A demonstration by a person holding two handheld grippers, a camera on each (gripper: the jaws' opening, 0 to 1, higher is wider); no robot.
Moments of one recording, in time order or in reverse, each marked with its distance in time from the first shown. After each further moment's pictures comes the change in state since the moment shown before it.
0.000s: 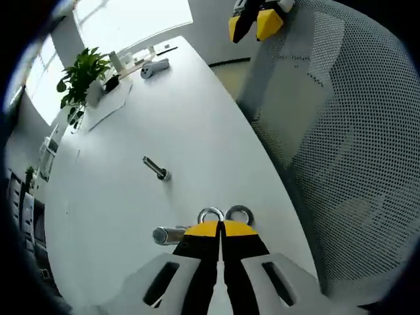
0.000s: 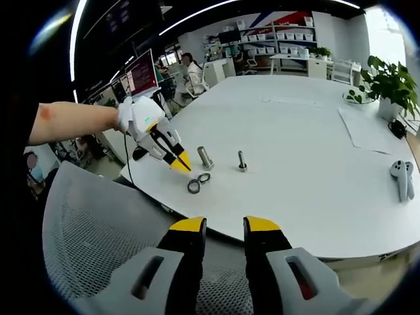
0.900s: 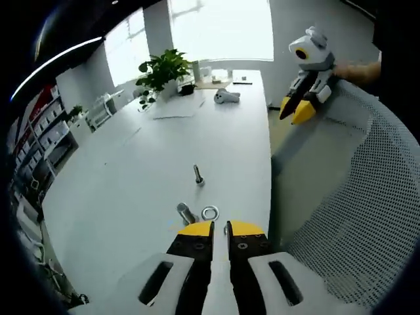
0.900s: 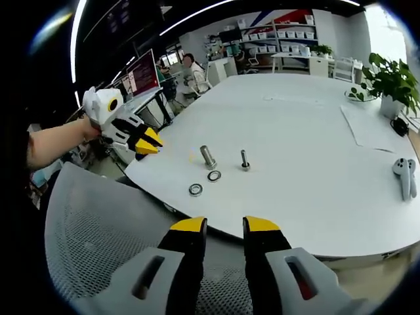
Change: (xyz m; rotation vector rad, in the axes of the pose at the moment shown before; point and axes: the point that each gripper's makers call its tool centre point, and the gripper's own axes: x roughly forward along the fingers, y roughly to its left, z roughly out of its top) left arm -0.104 -0.029 0.025 -0.482 -0.212 0.287; right arm -0.001 0.004 -0.001 0.010 0.000 0.021
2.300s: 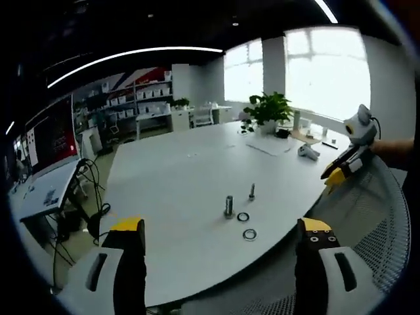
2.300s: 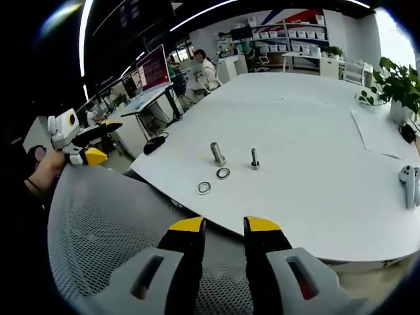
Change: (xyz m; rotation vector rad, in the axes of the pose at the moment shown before) left arm -0.105 -0.009 -0.036 -0.447 -0.223 0.554; right arm 0.001 0.008 -0.002 -0.043 0.024 0.050
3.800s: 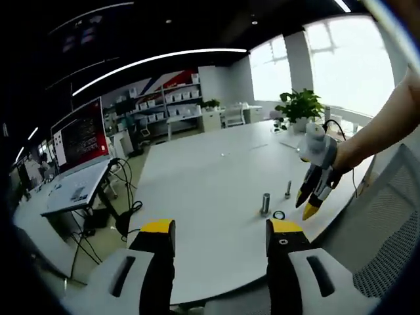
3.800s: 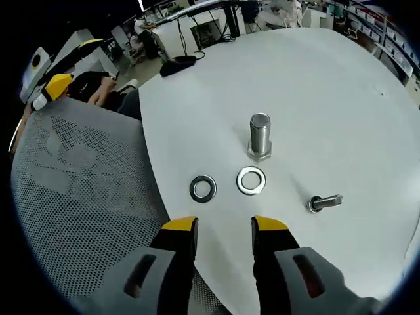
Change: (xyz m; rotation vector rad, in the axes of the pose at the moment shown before) left arm -0.002 0.043 -0.009 -0.005 -0.006 0.193; right arm 0.185 0.014 -0.008 -0.455 0.529 0.245
